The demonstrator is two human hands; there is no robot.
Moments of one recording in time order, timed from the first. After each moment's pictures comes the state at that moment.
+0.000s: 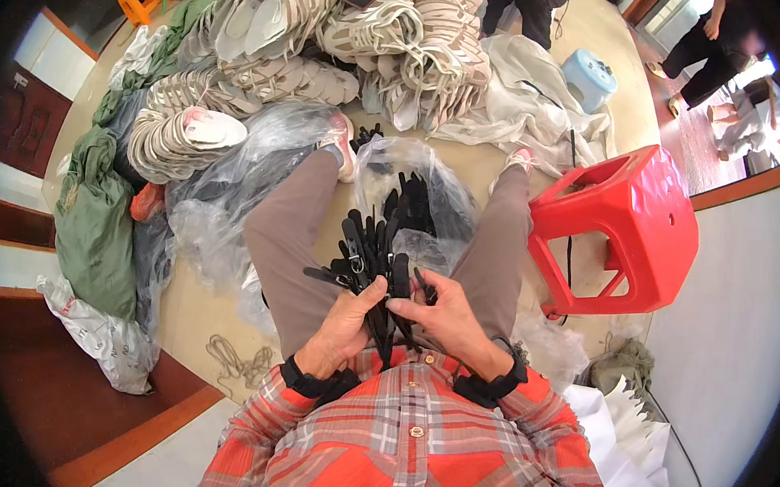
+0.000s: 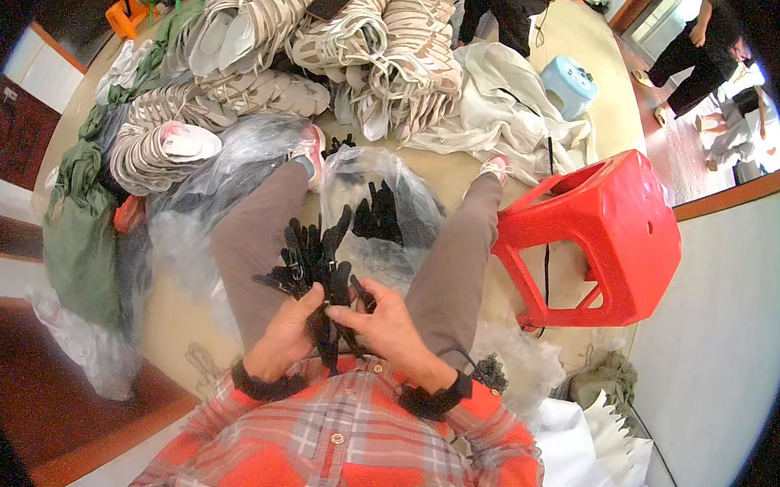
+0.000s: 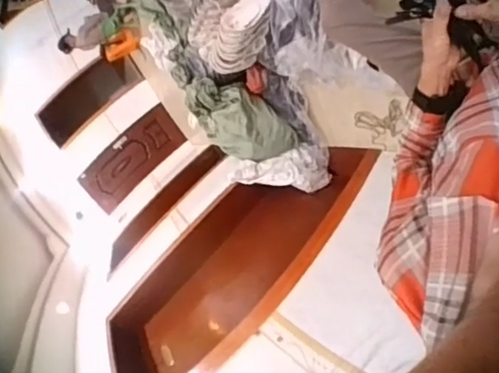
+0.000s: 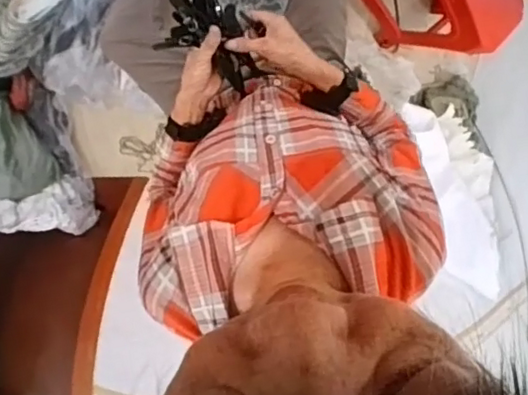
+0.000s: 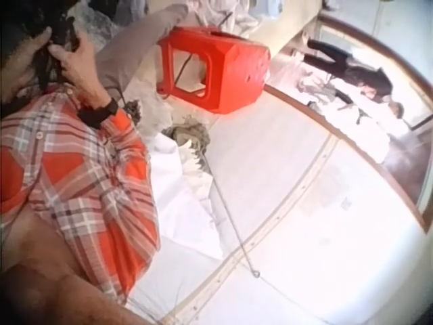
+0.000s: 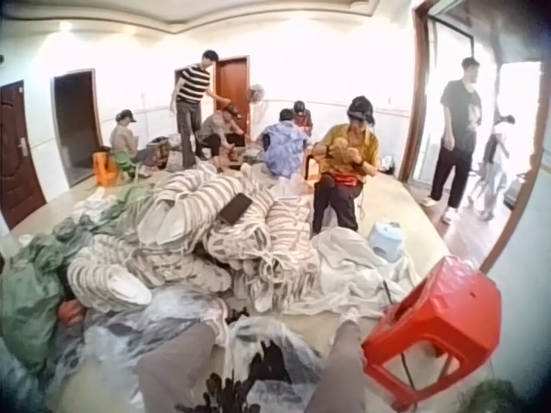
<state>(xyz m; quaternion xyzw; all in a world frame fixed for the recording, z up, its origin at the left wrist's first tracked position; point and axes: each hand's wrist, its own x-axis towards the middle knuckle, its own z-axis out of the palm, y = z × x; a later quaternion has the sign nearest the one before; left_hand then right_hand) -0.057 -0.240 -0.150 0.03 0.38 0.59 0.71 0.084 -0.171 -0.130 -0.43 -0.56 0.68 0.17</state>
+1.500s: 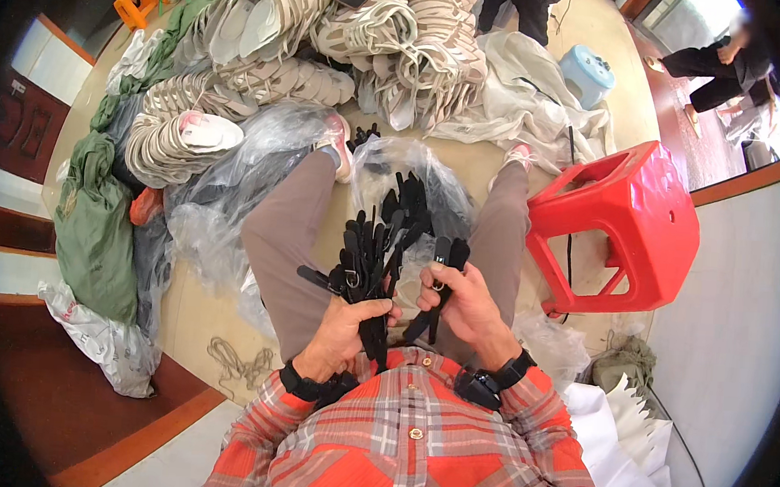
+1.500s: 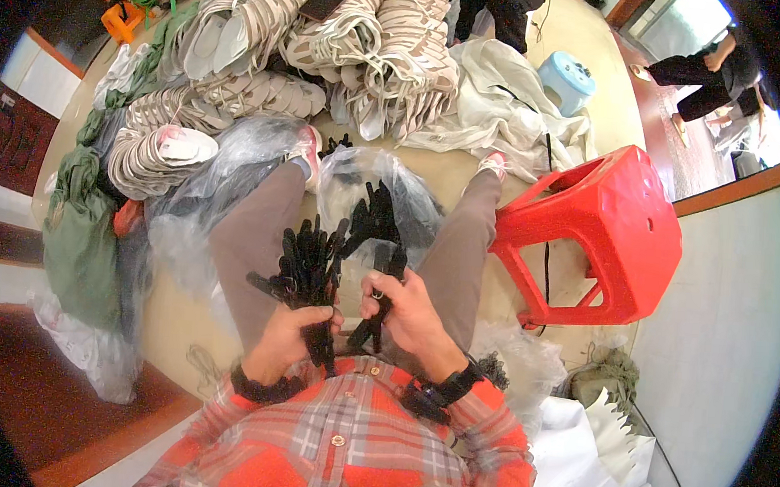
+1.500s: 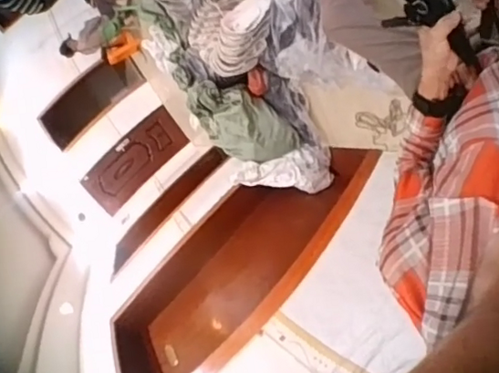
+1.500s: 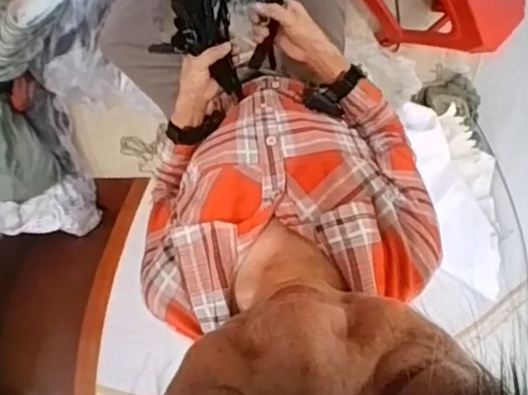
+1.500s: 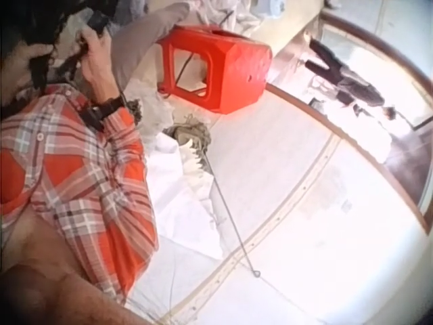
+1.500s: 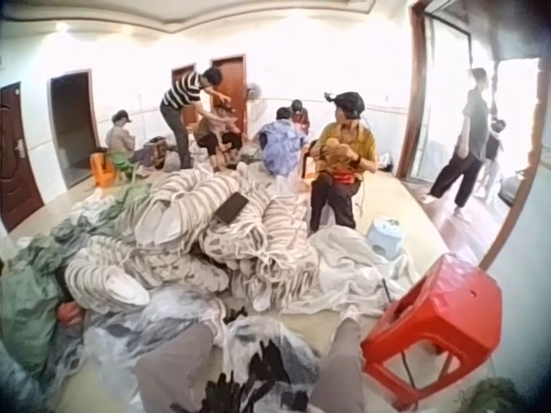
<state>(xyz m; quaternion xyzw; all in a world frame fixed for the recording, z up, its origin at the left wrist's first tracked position) -0.062 -0.242 -0.145 0.02 0.41 0.57 0.71 0.098 -0.146 -0.131 -0.34 -0.19 0.88 0.28</state>
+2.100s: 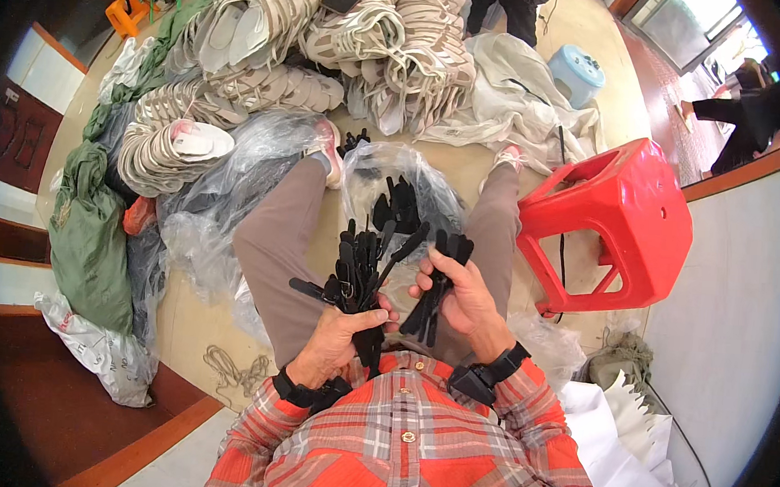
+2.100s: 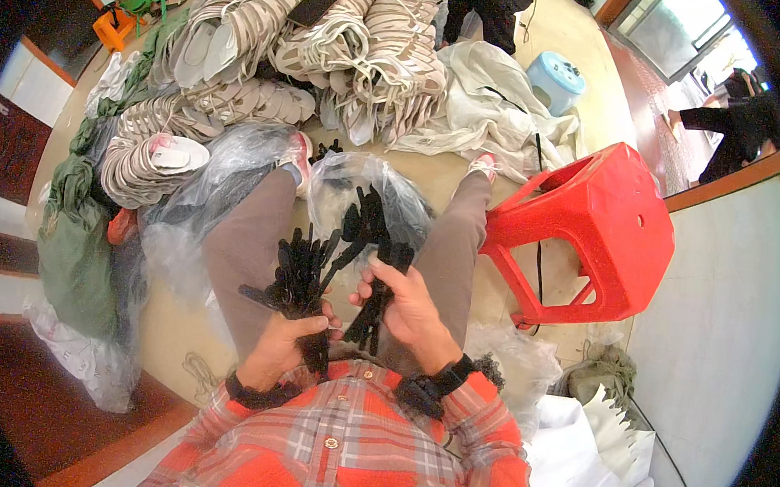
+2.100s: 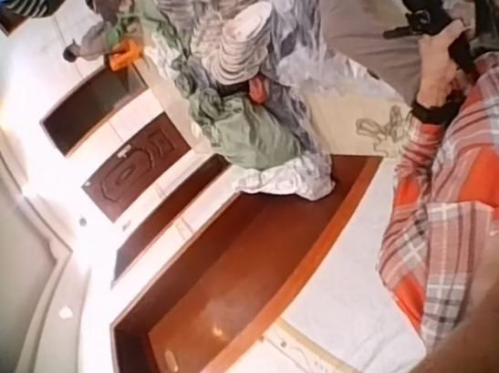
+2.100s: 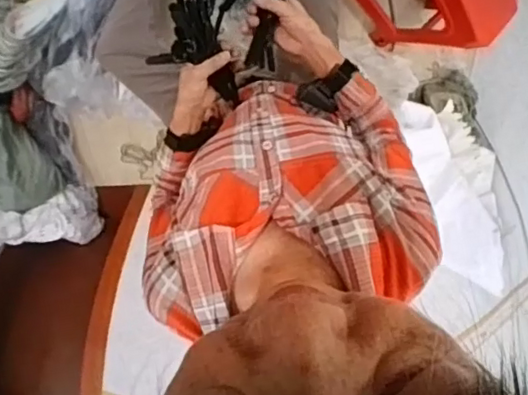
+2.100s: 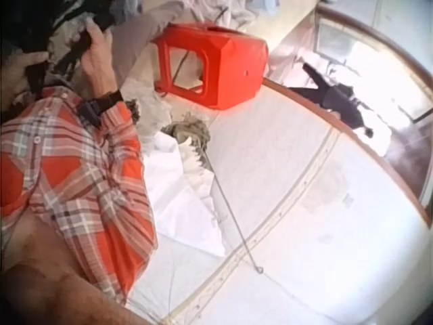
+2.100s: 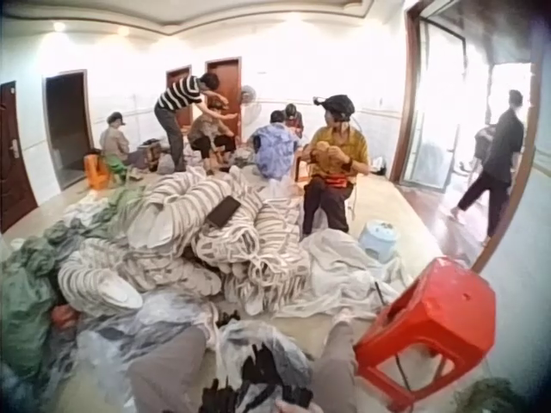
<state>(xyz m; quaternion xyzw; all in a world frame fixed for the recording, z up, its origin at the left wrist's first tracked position) -0.059 -0.246 -0.143 0.06 0.44 0.54 0.71 0.095 -0.133 -0.135 -0.36 -0.16 0.86 0.31</state>
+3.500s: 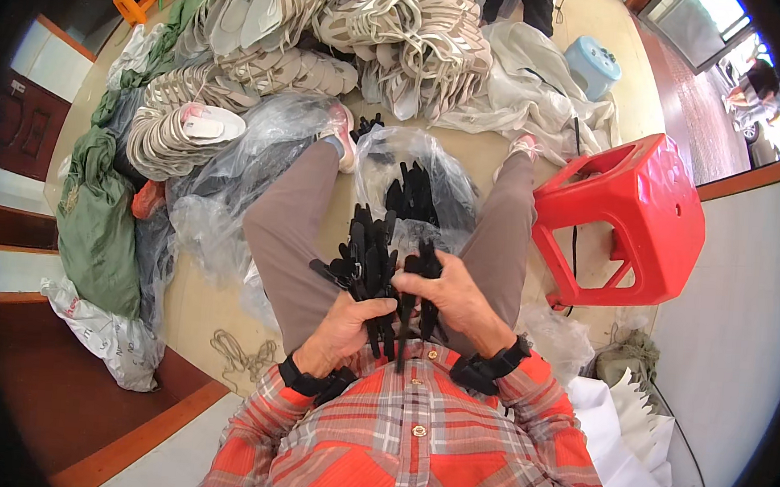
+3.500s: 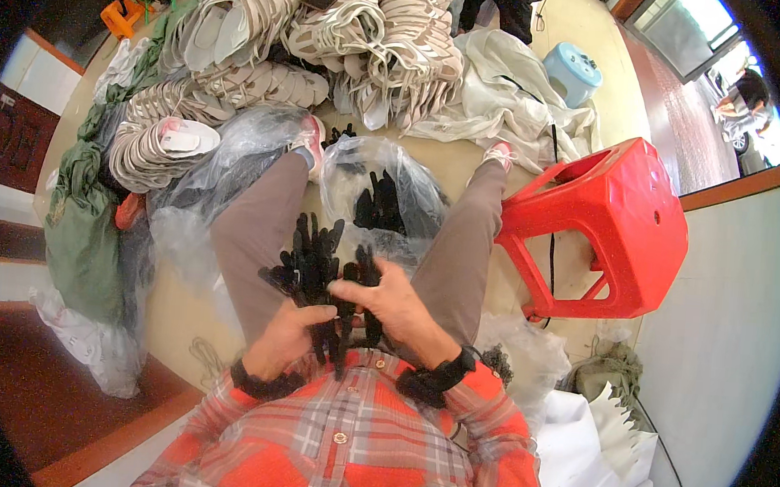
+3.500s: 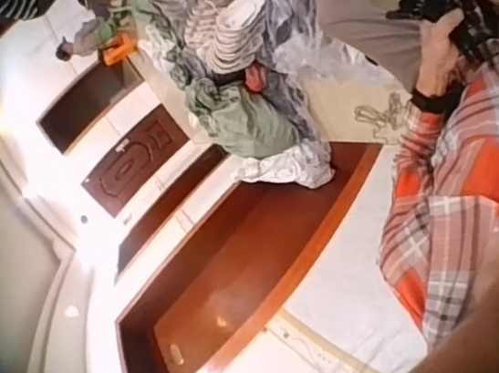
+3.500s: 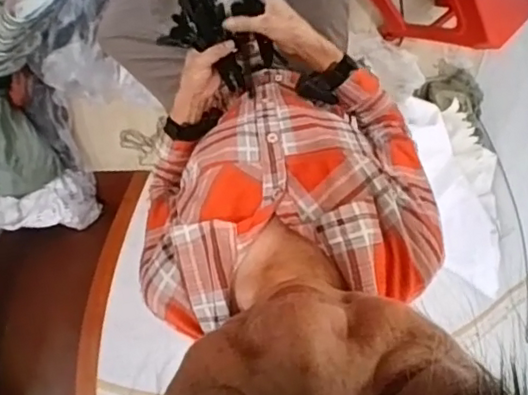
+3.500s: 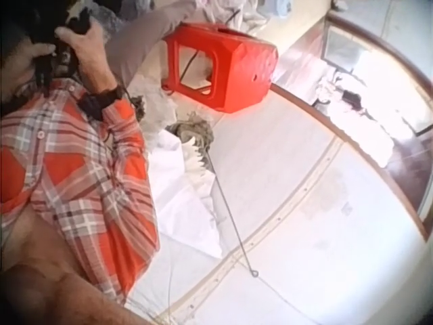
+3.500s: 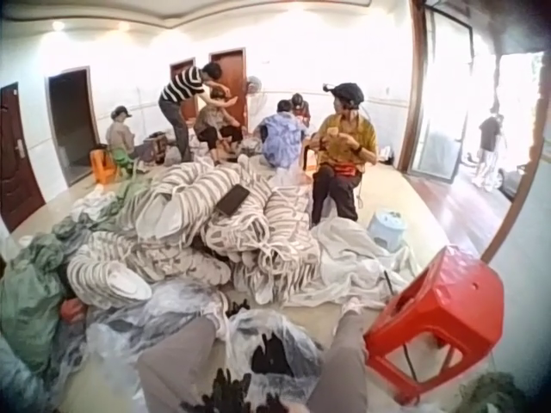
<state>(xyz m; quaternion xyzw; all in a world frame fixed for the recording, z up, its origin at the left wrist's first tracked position) -0.061 -0.247 -0.151 0.06 0.37 0.57 0.73 0.075 -0.152 -0.129 -0.40 -0.38 0.81 0.20</state>
